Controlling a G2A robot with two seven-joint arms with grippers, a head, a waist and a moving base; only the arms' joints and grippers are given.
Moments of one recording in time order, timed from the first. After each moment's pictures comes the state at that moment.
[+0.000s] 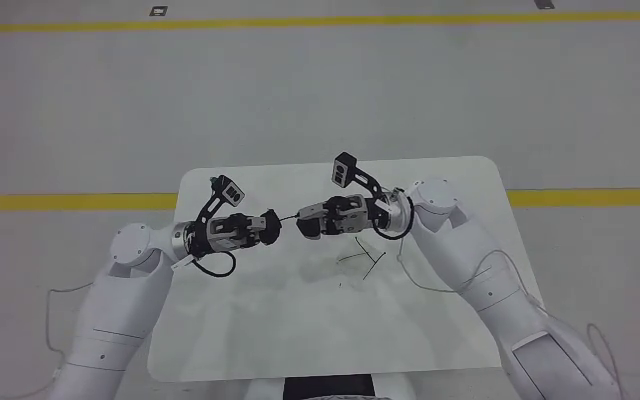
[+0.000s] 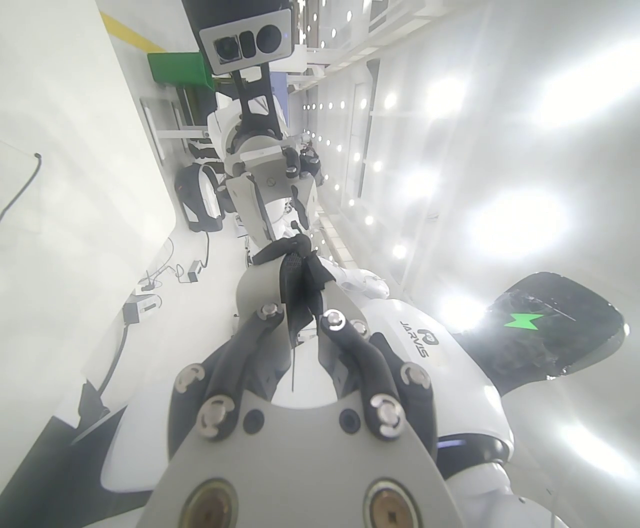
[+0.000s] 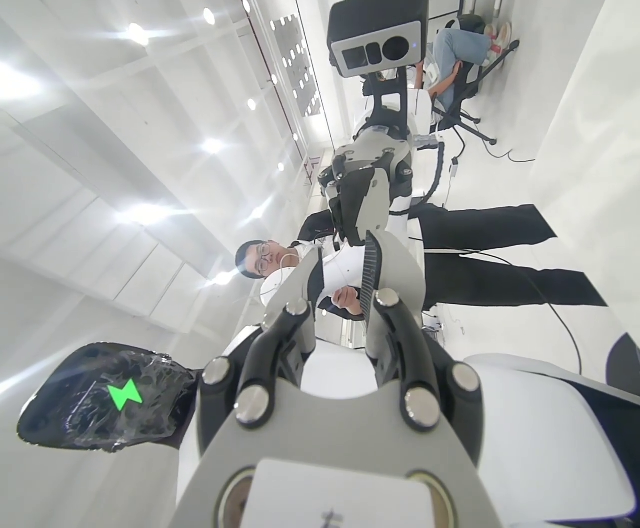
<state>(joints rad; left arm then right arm) 1.35 -1.07 -1.39 -1.55 -0.71 -0.08 -1.29 -0.94 -1.25 0.93 -1.31 0.68 0.15 1.23</state>
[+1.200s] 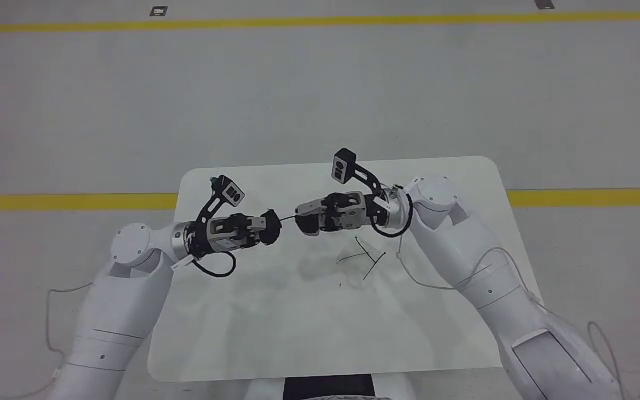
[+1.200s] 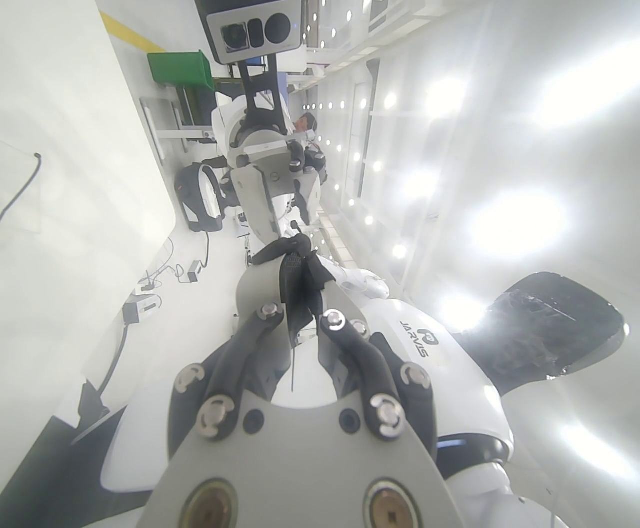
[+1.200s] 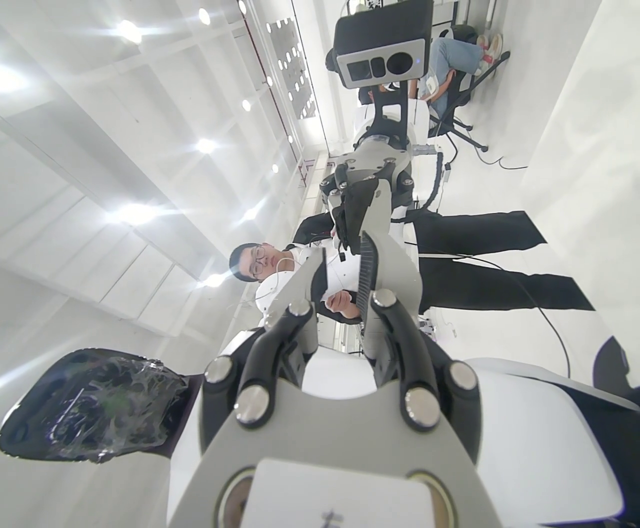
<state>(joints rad) 1.35 -1.07 -1.39 -1.55 -0.71 -0.08 -1.29 -0.93 -1.25 0.93 -1.31 0.67 0.14 1.22</state>
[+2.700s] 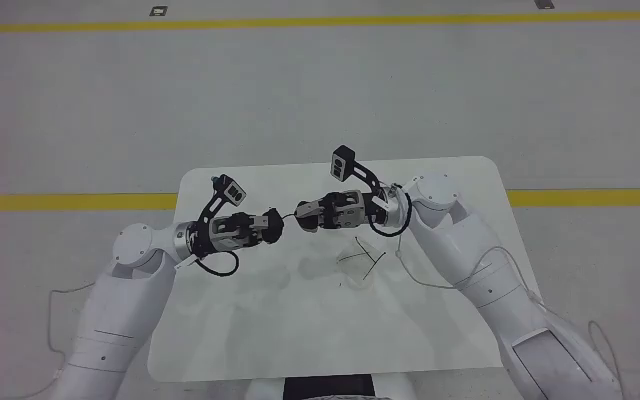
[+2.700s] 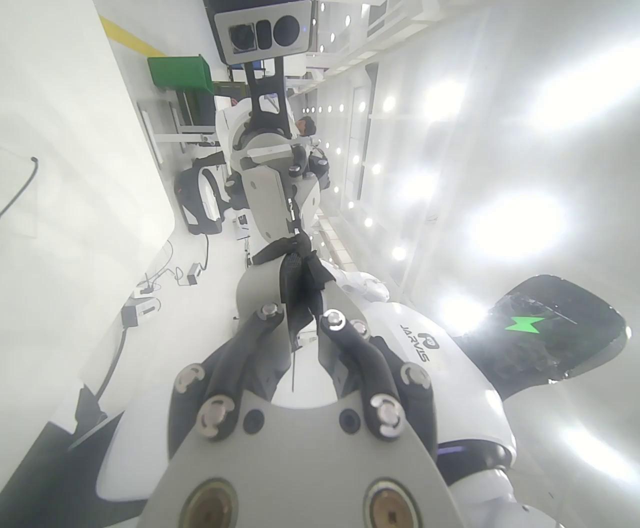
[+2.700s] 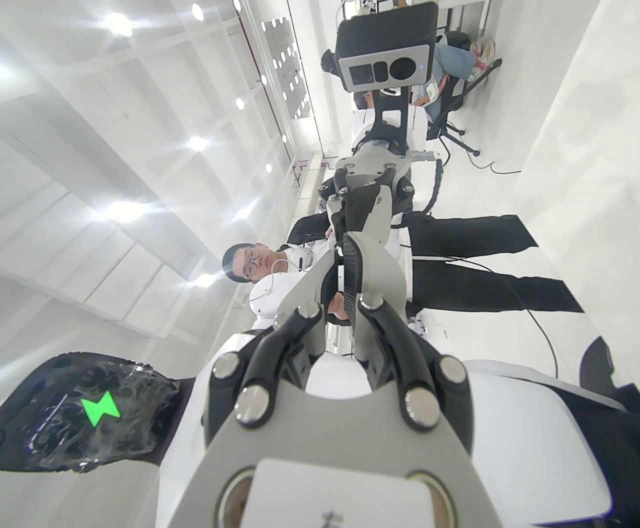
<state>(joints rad) 1.36 -1.06 -1.38 -1.58 -0.72 -0.08 -1.26 -0.92 -1.25 0.93 -1.33 0.65 0.14 1.20</state>
